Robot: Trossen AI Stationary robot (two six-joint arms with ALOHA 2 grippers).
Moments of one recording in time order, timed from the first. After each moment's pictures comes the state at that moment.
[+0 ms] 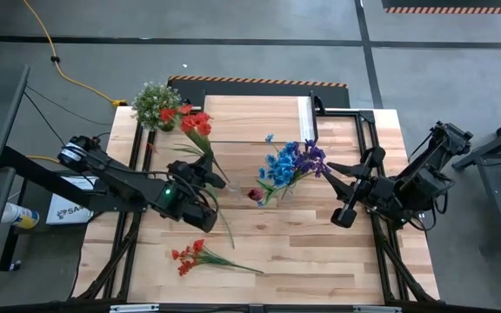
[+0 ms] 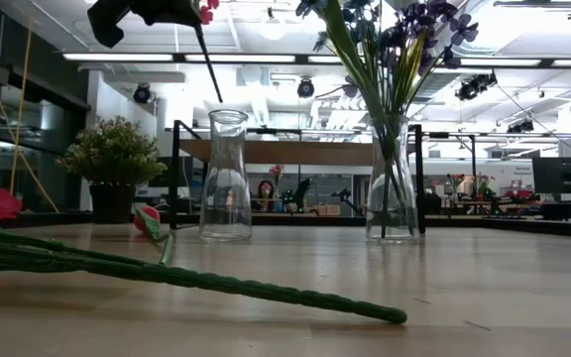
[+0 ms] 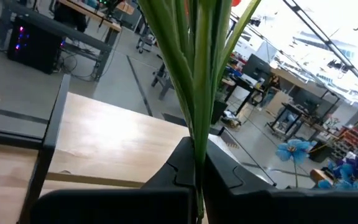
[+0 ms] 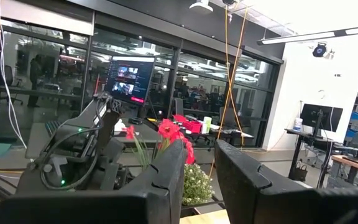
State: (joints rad) left arm -0.41 1.46 1.14 -0.87 -1.57 -1.75; right arm 0.77 1.12 1.00 0.80 1.15 -0.77
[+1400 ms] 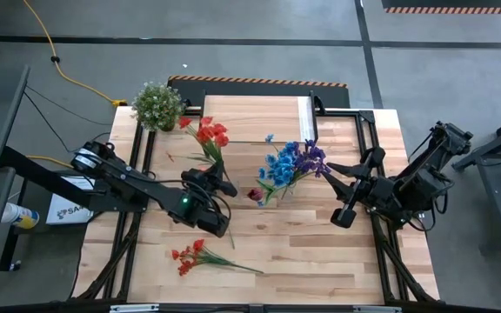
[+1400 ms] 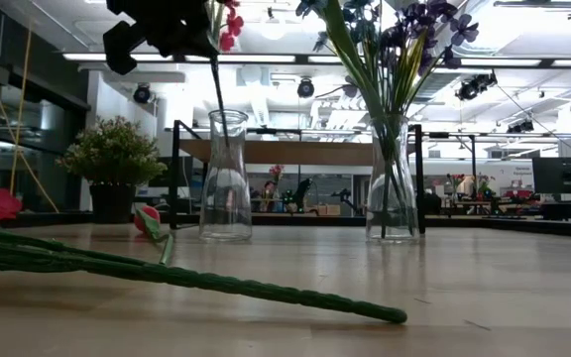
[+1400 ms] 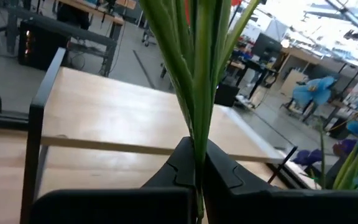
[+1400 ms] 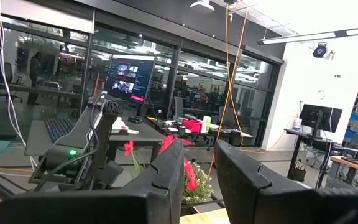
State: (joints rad) left arm -0.40 1.61 1.14 -0.79 -1.52 -1.71; right arm 0.77 1.12 1.00 0.79 1.15 -0.77
